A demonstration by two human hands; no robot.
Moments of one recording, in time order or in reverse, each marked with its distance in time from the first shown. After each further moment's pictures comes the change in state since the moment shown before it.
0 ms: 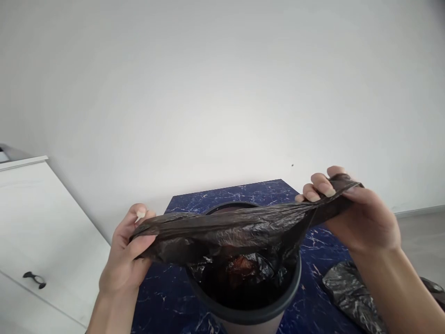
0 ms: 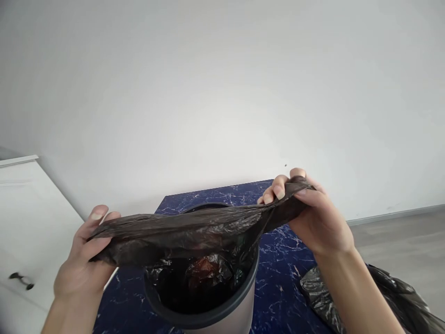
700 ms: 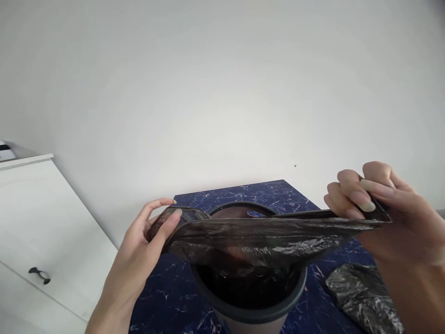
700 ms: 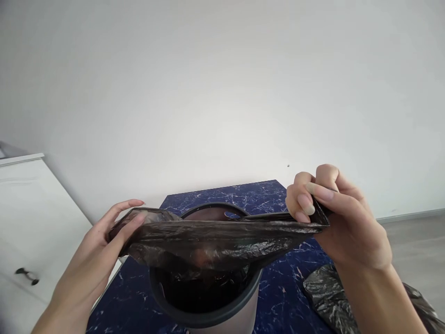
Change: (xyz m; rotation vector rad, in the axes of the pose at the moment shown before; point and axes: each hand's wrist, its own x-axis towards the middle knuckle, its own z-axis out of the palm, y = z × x) left_hand -0.008 0.010 0.012 0.584 0.100 -0.133; right_hand -0.007 -0.019 -0.001 -0.076 -0.033 -0.171
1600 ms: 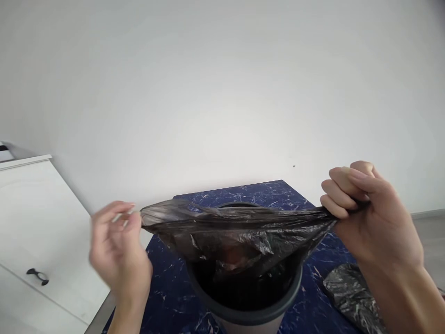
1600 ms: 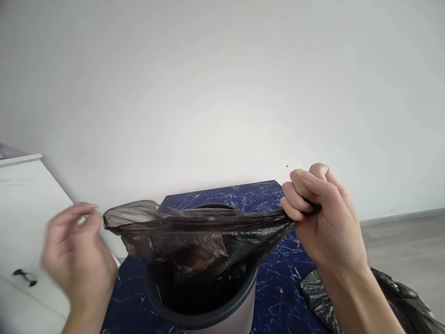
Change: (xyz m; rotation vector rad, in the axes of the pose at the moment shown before) left_hand 0.011 -0.020 0.024 -0.251 0.646 0.698; right_hand 0.004 0.005 0.024 0.106 0.255 -0.006
